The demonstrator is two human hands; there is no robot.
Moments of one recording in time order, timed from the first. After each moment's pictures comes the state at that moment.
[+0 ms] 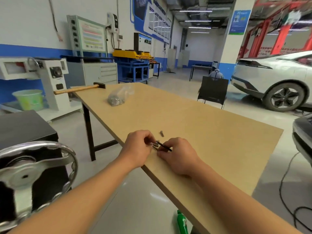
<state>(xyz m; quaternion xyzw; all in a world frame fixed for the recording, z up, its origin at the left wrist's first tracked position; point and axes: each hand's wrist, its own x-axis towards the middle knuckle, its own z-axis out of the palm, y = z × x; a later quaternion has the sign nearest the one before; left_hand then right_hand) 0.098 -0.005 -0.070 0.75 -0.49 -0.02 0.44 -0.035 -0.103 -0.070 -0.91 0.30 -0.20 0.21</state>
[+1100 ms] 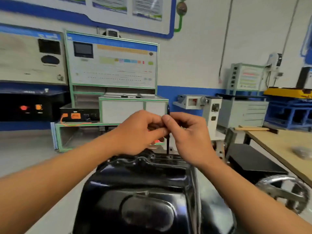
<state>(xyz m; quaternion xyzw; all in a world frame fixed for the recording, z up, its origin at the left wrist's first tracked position) 0.099 0.595 0.125 0.84 -0.33 0.13 0.41 0.097 0.431 0.103 -0.71 -0.30 -0.29 0.57</state>
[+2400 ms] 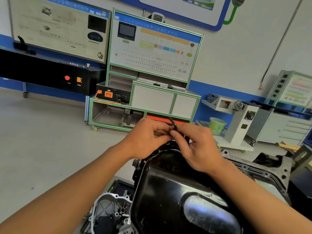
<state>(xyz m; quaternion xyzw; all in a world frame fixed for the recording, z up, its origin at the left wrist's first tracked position) 0.121 0.720 0.034 0.77 -0.25 0.20 0.56 0.153 0.540 0.050 -0.75 -0.49 -0.36 0.27</state>
